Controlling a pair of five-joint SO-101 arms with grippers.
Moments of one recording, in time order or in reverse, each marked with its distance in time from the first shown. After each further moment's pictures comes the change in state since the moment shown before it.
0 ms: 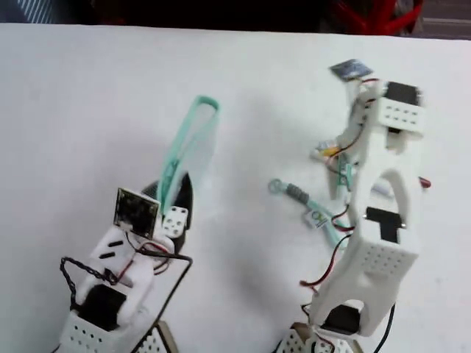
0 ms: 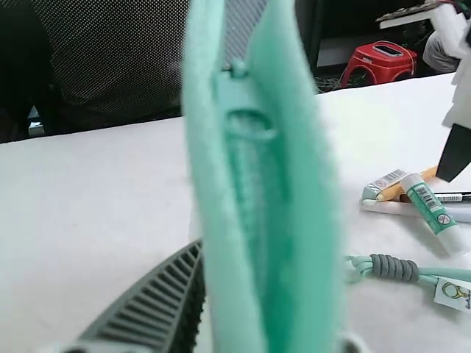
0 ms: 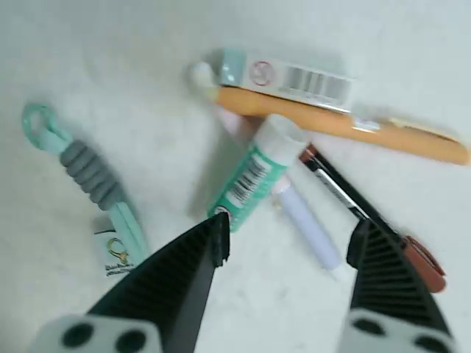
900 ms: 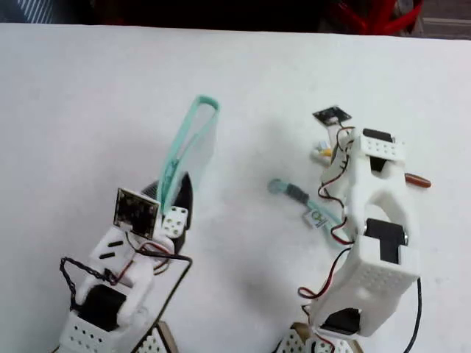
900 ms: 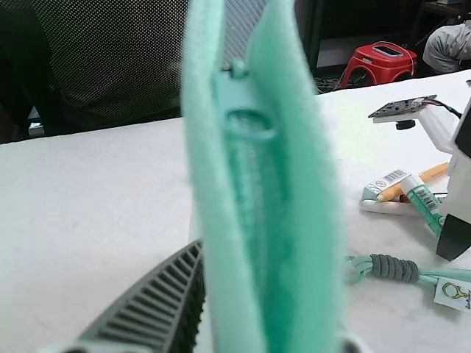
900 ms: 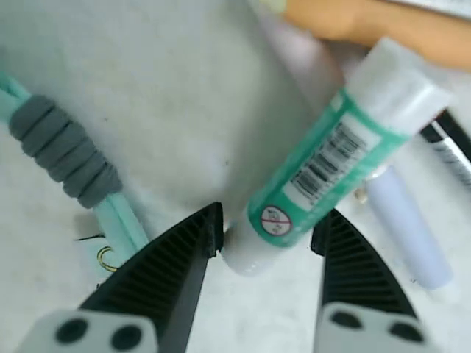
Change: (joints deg) left arm 0.0 0.0 0.0 0.0 0.0; right arm 1.4 -8.2 35.0 -22.9 -1.5
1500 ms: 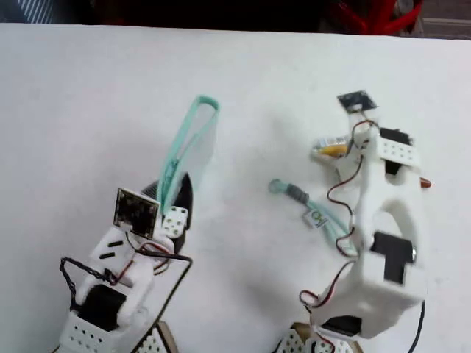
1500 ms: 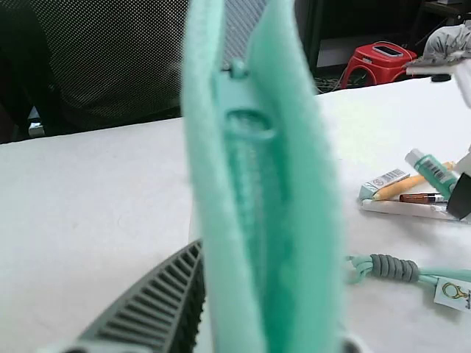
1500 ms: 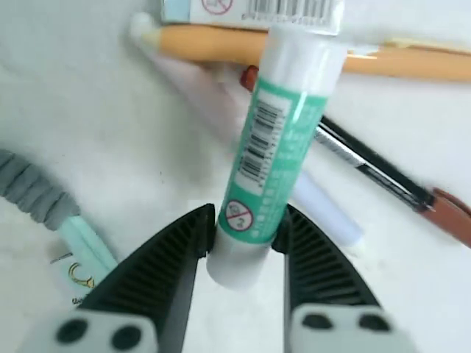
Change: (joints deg) left arm 0.0 0.0 0.0 0.0 0.0; right arm 3.8 -10.5 0.5 -2.5 -5.4
